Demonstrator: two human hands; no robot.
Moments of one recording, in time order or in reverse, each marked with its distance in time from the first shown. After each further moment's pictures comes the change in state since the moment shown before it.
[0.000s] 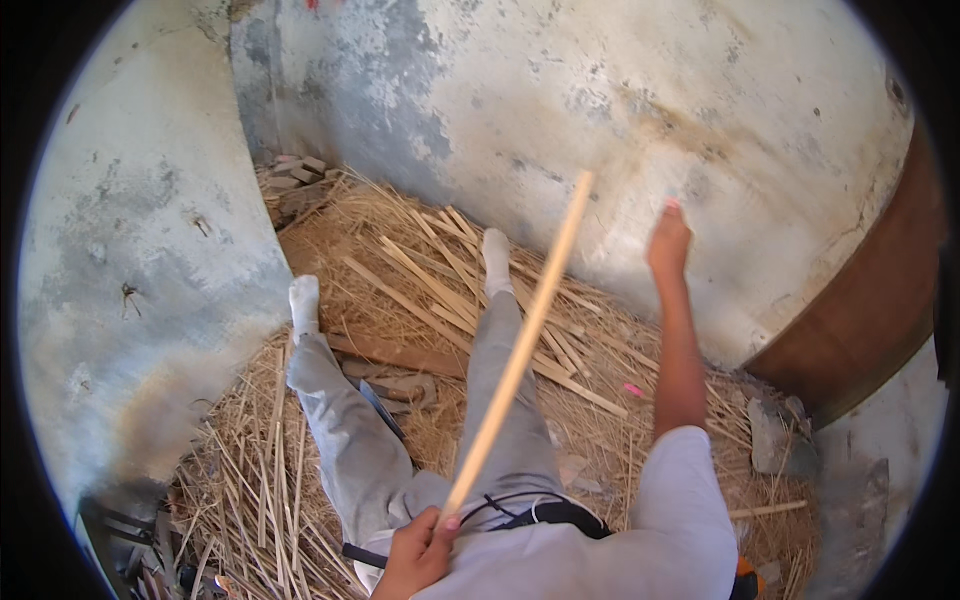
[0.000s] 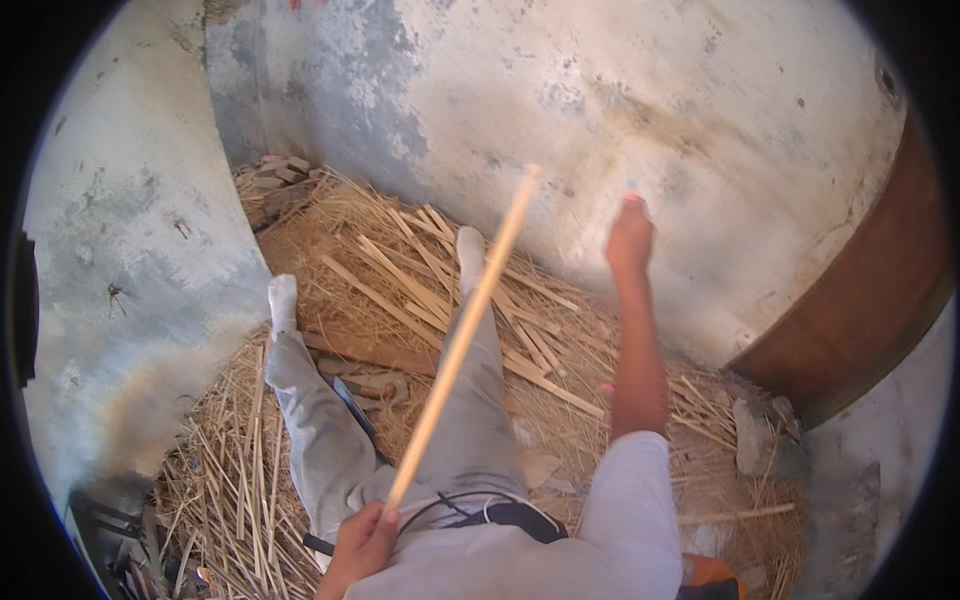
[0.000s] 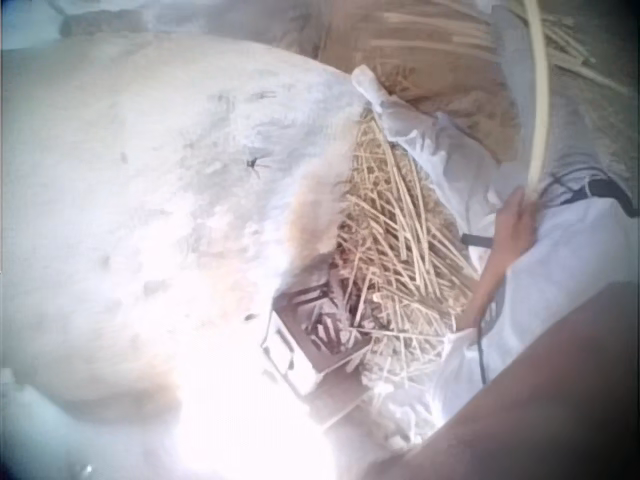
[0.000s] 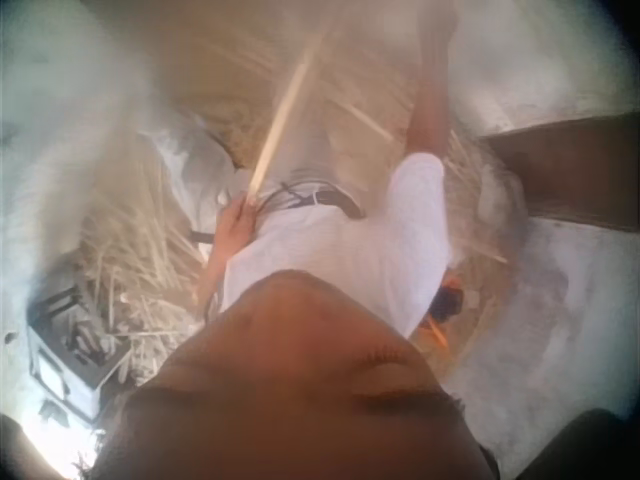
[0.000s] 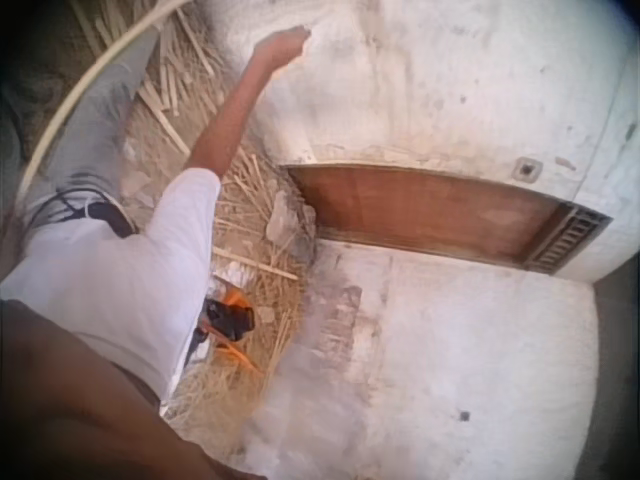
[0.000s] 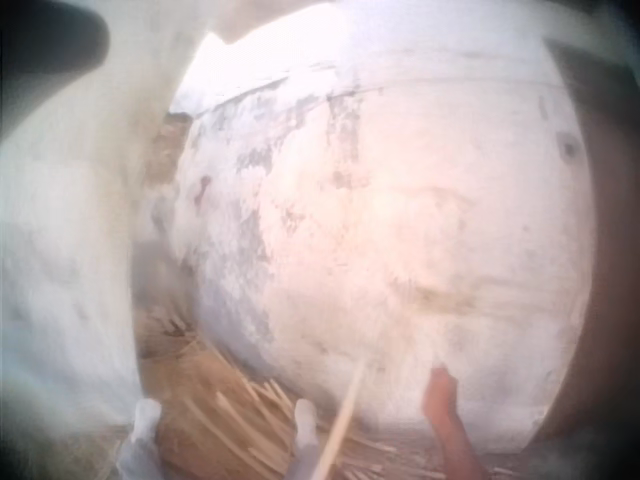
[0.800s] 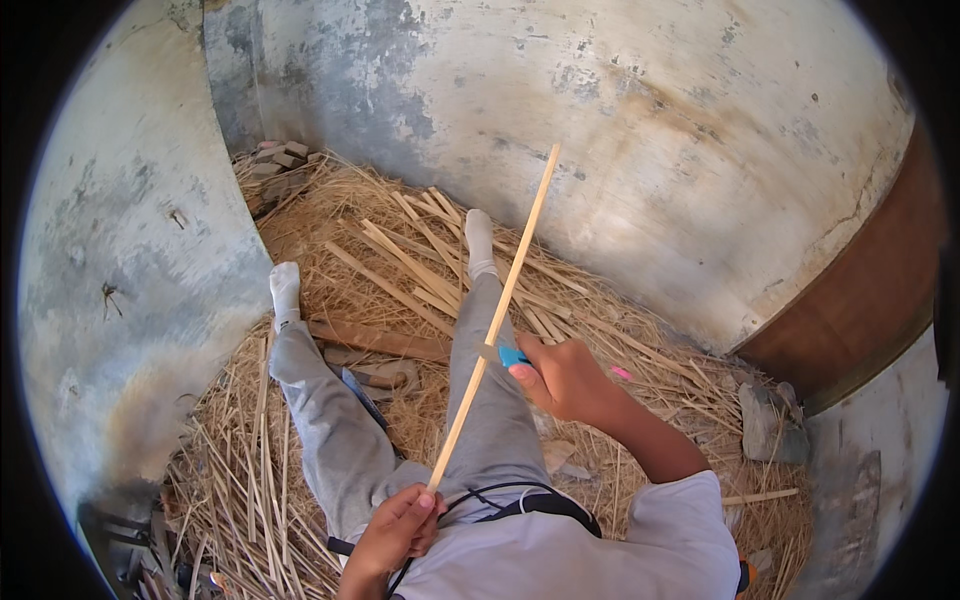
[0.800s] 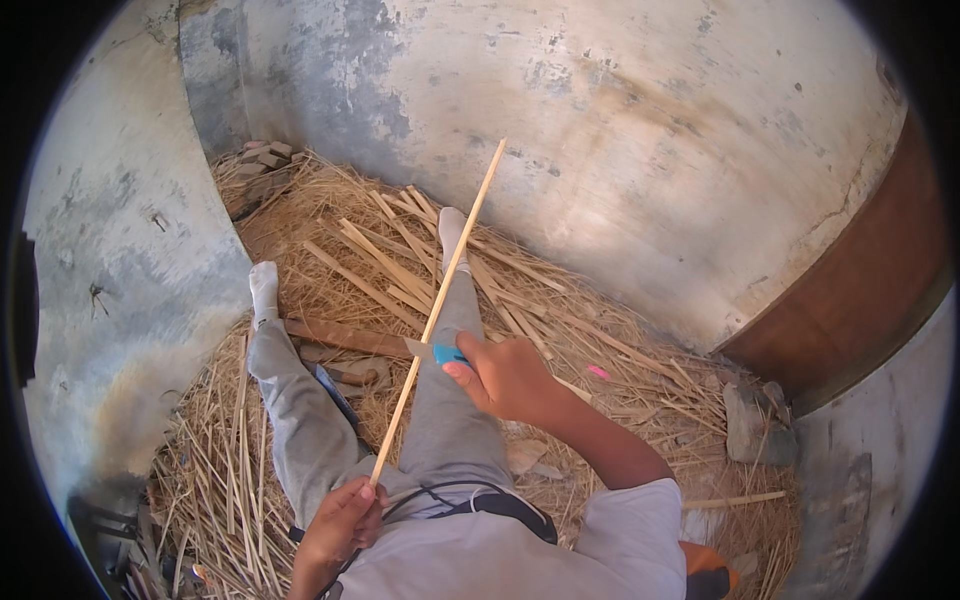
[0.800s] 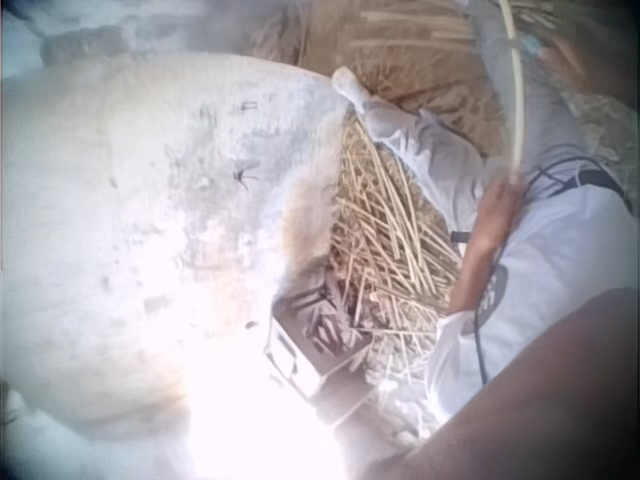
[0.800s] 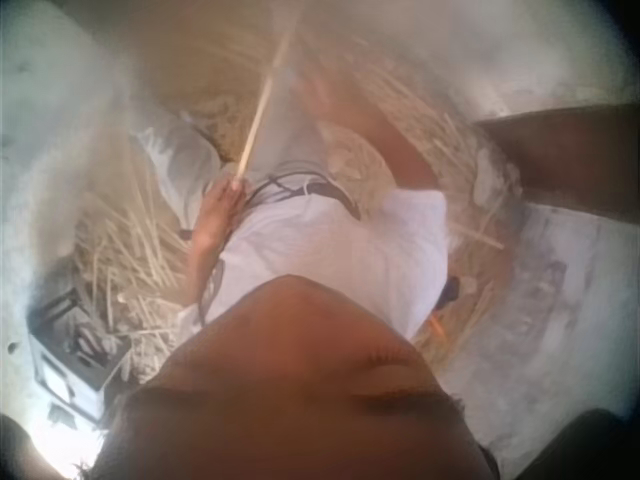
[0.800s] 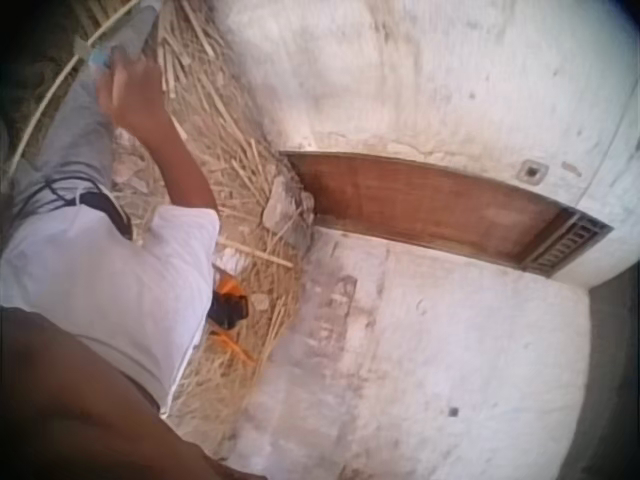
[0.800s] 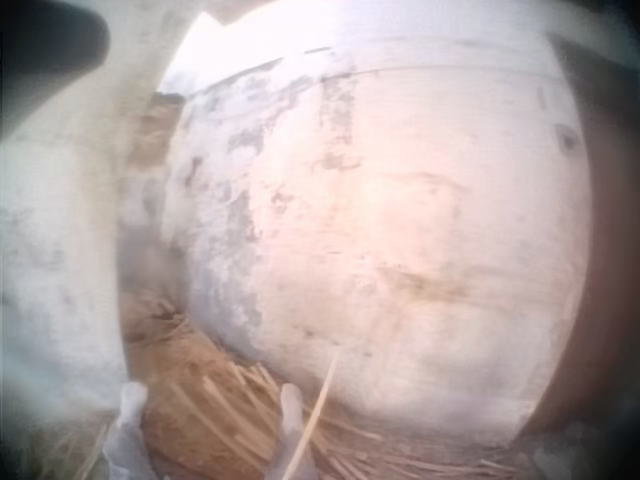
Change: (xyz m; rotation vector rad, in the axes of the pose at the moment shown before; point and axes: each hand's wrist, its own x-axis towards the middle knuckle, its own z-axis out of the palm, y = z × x) left_hand 0.032 0.010 -0.014 -0.685 -0.314 -0.410; right_hand -0.183 -0.131 -0.086 0.154 -1.003 -0.529
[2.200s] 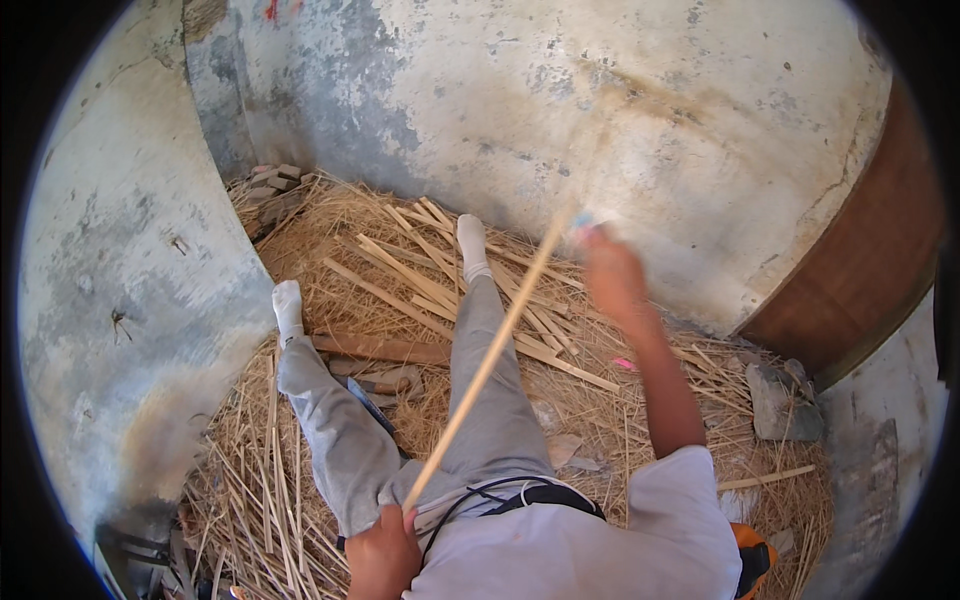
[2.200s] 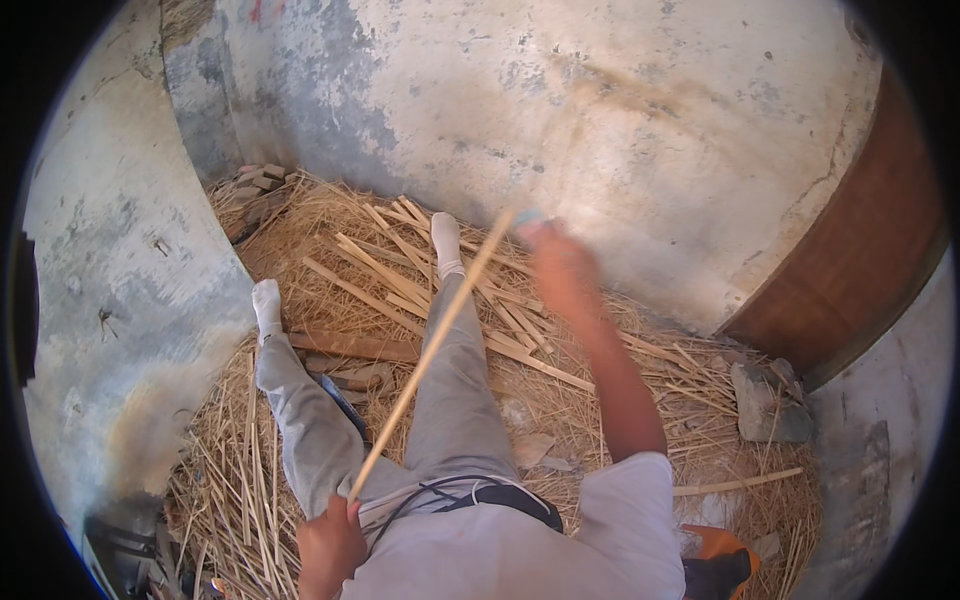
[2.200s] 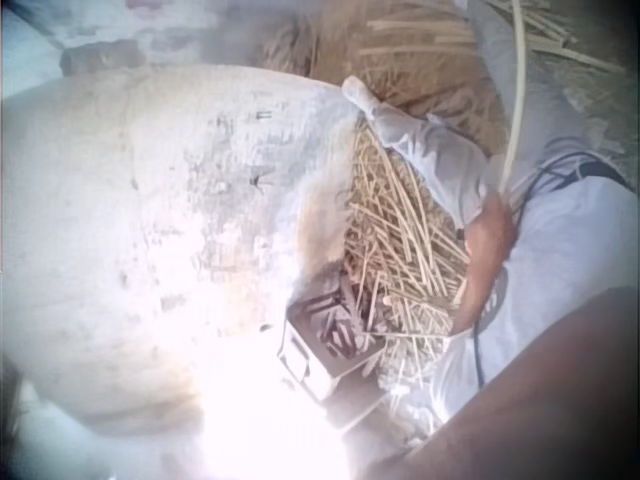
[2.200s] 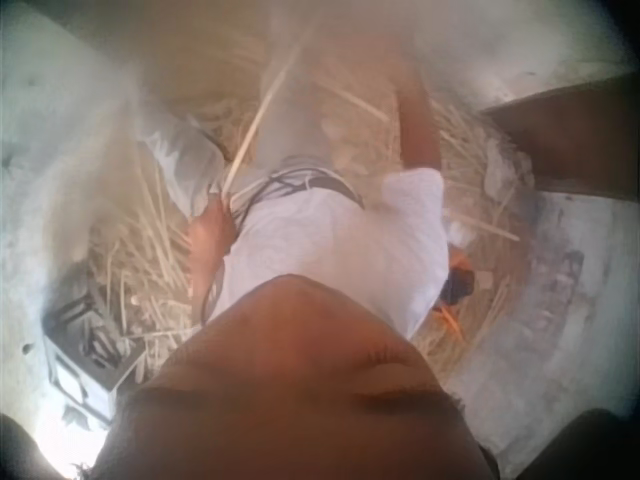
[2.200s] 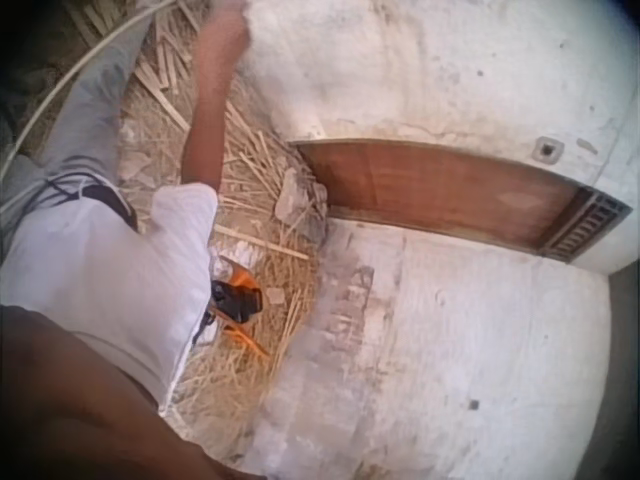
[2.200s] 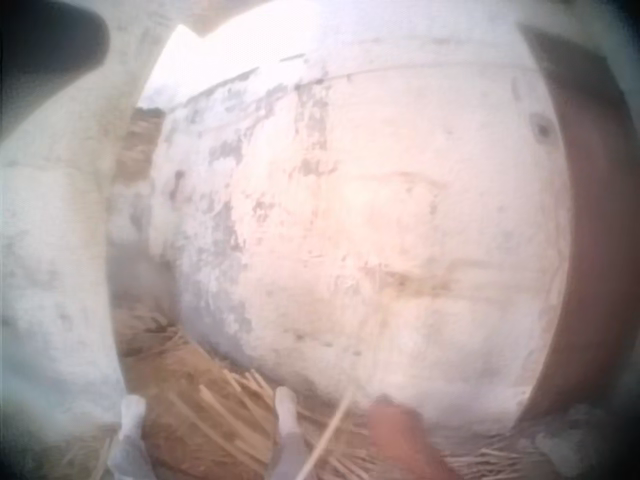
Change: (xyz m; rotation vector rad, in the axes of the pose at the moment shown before) left_hand -0.040 -0.034 0.007 1.727 0.664 0.492; right_hand 0.029 0.101 -0.054 -0.459 0.236 0.532
